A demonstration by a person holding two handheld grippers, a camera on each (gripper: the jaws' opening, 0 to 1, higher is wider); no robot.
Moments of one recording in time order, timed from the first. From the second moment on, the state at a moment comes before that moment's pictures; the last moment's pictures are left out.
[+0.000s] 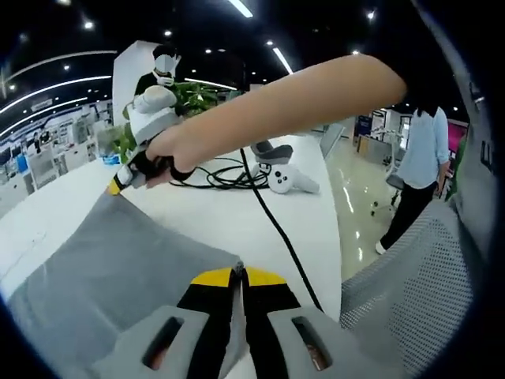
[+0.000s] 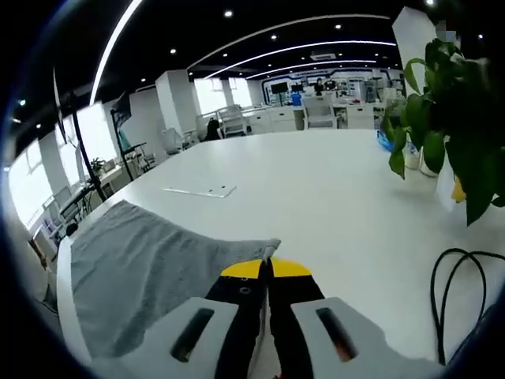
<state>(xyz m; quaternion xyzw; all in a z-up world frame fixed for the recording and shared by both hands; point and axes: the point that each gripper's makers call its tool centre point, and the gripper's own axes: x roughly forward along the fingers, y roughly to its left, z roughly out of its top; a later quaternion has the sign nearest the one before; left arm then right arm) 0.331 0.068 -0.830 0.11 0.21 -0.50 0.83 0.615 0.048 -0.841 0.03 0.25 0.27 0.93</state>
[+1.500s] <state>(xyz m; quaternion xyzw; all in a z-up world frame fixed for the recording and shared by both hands) 0.332 0.233 -0.711 0.04 0.12 -0.41 0.90 0.609 0.226 -0.693 0.02 0.17 0.33 0.93</state>
